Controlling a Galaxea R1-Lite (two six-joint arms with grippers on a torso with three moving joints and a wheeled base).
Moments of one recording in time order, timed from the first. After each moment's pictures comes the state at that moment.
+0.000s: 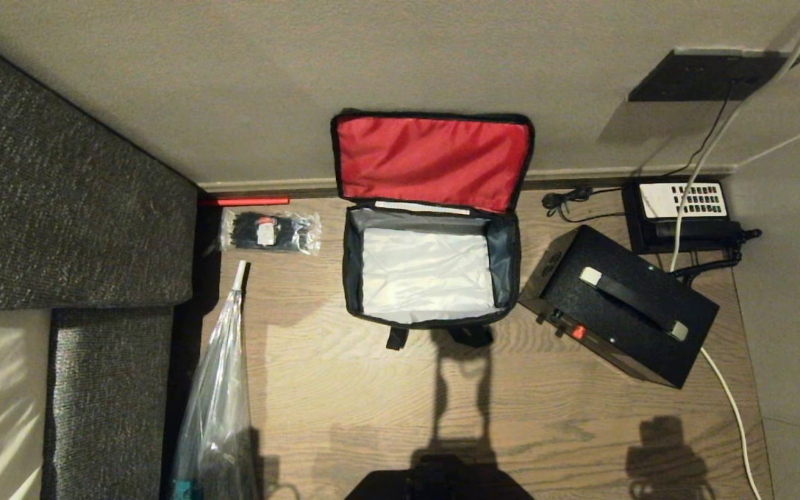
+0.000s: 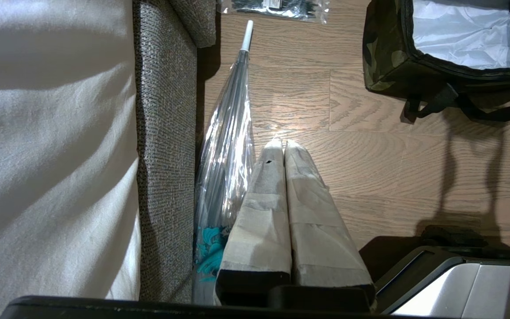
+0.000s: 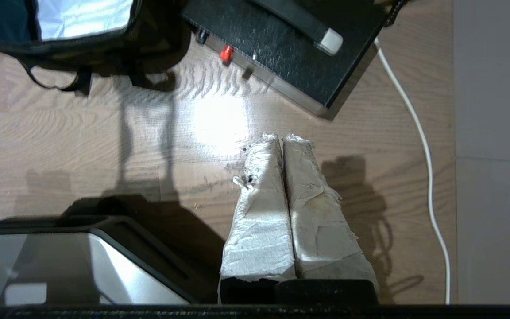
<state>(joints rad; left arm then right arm) 0.00 0.00 0.00 0.00 0.01 0.01 0.01 0.04 -0.03 0.03 -0.01 0.04</state>
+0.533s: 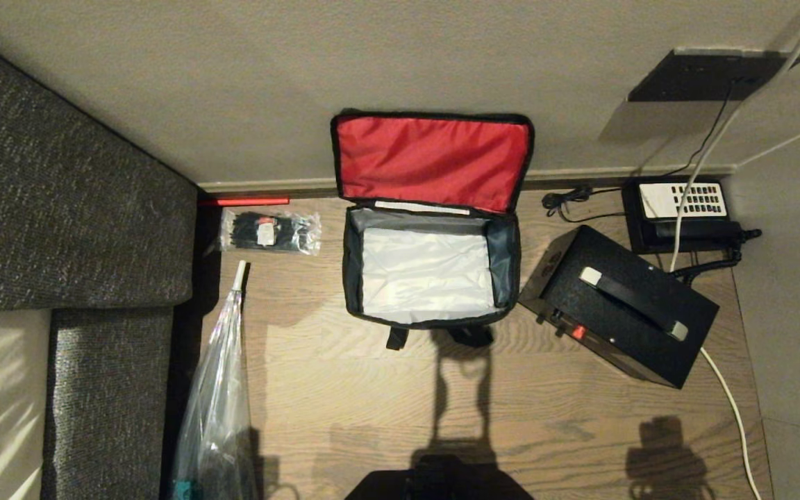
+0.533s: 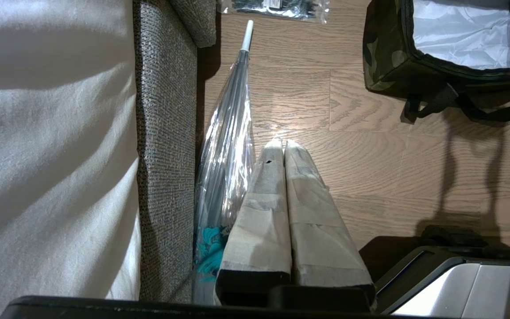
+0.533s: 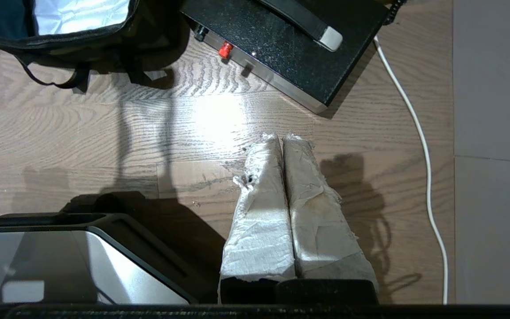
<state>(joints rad) 0.00 0.00 0.00 0.00 0.01 0.01 0.01 0.04 -0.03 0.03 -0.01 0.03</state>
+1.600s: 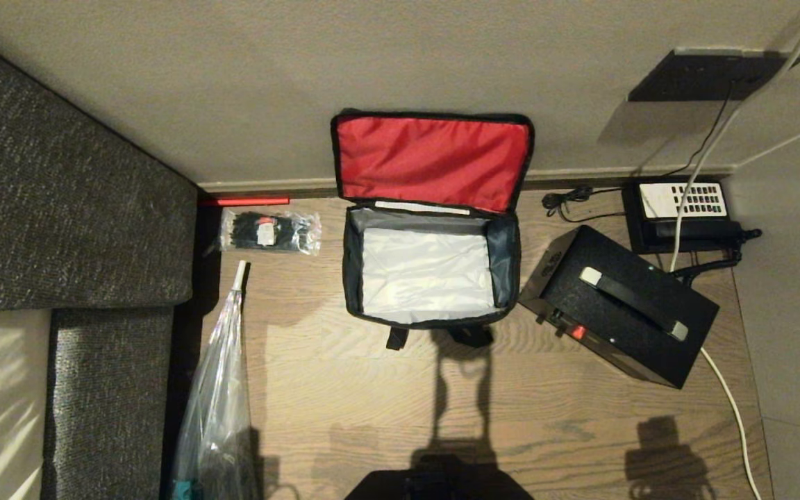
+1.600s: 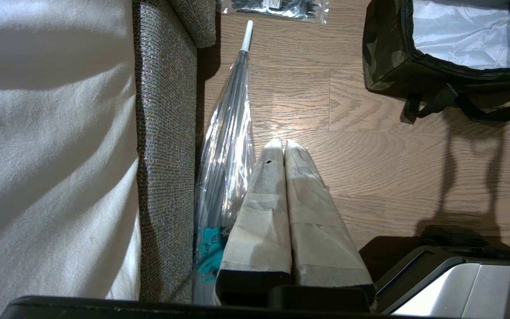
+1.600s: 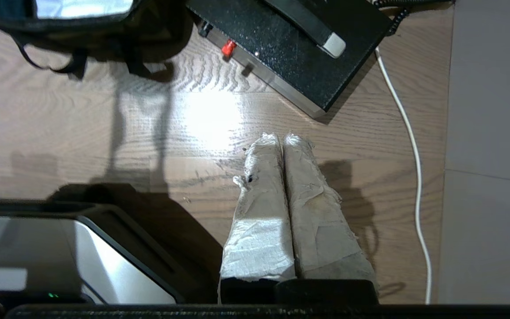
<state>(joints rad) 0.00 0.00 0.00 0.00 0.01 0.01 0.01 0.04 -0.02 0.03 0.01 -0.04</state>
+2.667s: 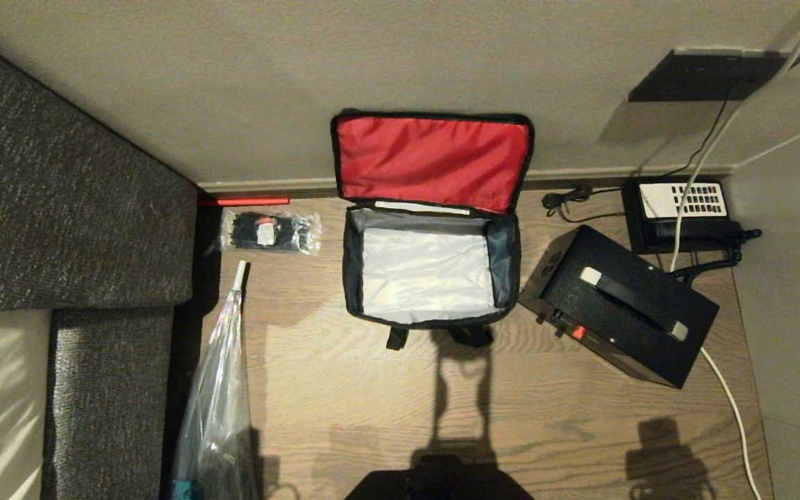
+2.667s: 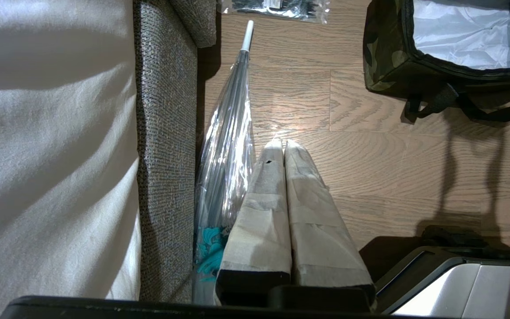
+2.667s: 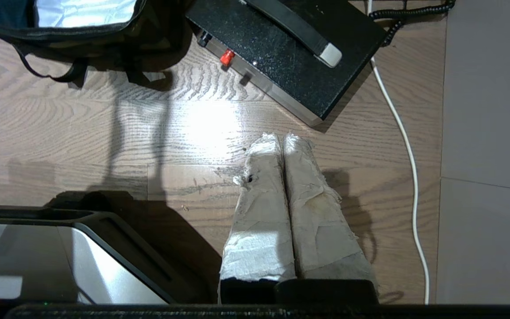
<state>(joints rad) 0.00 0.00 0.00 0.00 0.01 0.01 0.01 0.01 -0.02 0.03 0.01 -0.05</state>
